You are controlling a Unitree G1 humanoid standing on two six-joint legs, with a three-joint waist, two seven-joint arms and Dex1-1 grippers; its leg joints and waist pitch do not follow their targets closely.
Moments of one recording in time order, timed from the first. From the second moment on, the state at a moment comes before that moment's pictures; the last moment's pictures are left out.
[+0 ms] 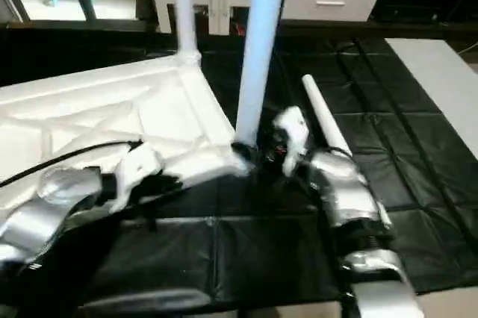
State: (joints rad) left arm -0.36 0.47 -0.28 0.07 0.02 0.38 -0.89; right arm -0.58 -0.23 0.01 0.66 0.20 0.03 0.84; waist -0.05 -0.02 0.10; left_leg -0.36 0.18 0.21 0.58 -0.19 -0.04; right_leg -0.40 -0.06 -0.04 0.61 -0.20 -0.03
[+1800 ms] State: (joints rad) left arm -0.33 0.60 -0.25 0.08 -0.04 0.23 -1.02; right arm -0.59 -0.30 0.03 0.71 0.24 -0.01 1.16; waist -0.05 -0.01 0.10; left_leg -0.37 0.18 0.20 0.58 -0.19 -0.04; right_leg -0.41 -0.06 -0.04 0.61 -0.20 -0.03
